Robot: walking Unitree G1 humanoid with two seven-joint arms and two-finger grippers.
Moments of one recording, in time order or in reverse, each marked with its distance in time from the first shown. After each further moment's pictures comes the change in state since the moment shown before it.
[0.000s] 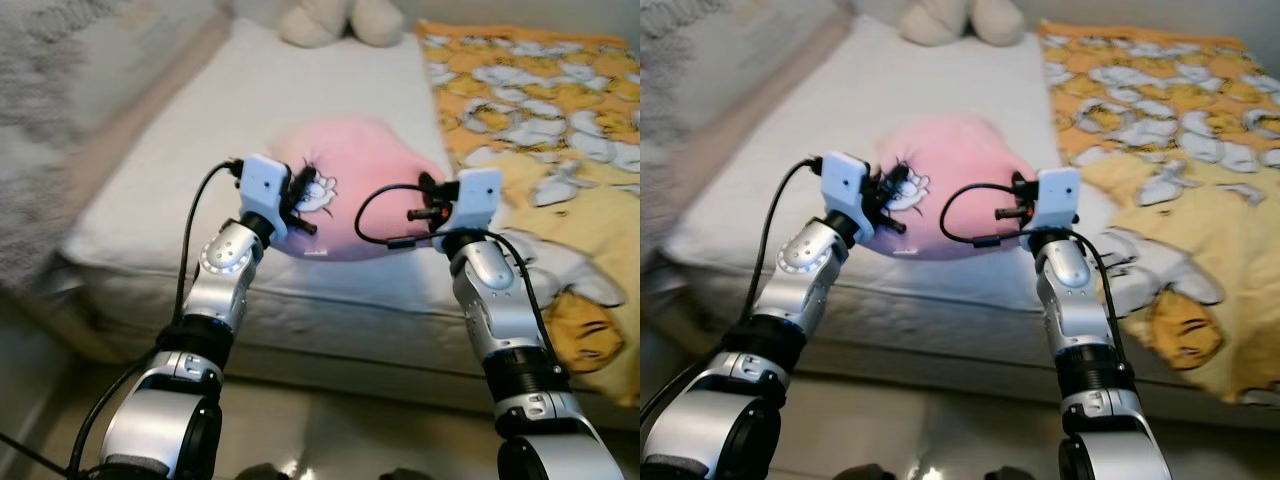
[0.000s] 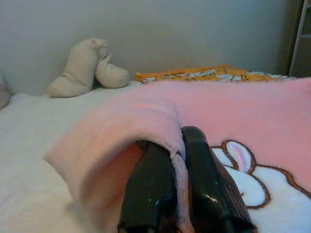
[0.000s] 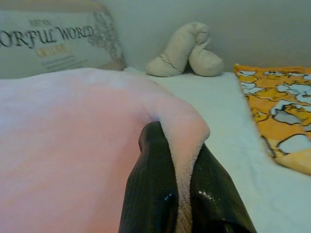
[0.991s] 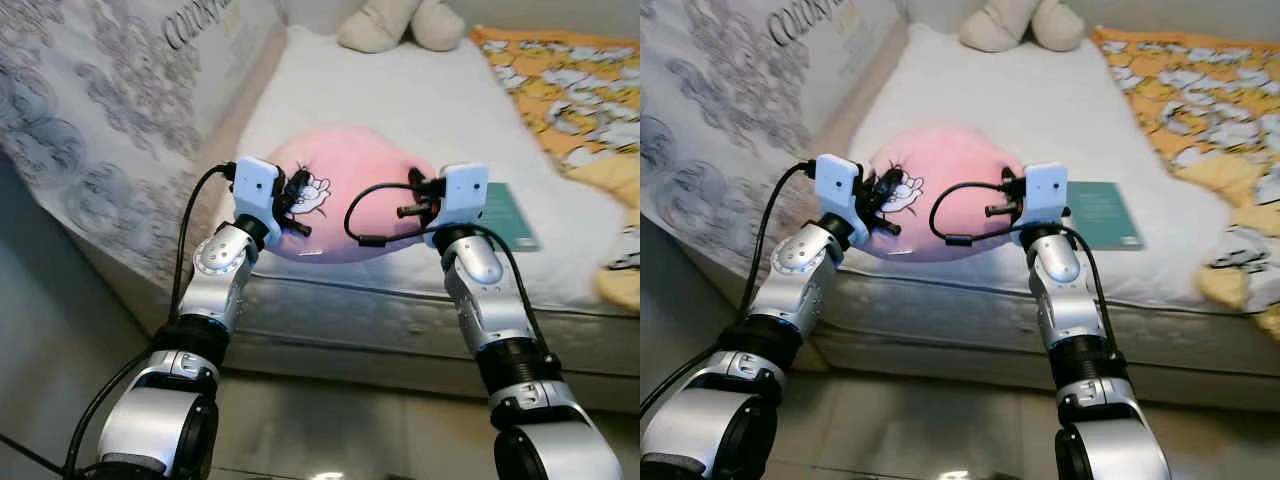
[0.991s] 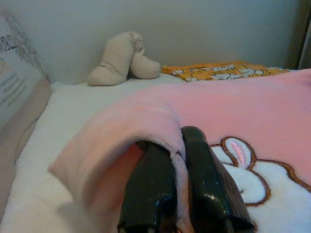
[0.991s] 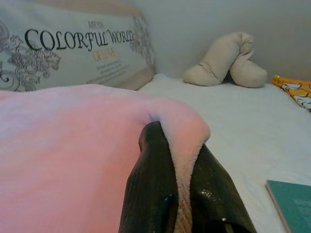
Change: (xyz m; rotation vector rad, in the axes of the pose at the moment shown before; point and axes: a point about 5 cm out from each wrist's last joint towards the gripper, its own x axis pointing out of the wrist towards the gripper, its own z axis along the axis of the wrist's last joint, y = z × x) left arm -0.002 0.002 -0.006 -0.040 0.020 0.001; right arm 0.006 0.005 0.001 -0.042 -0.017 0.019
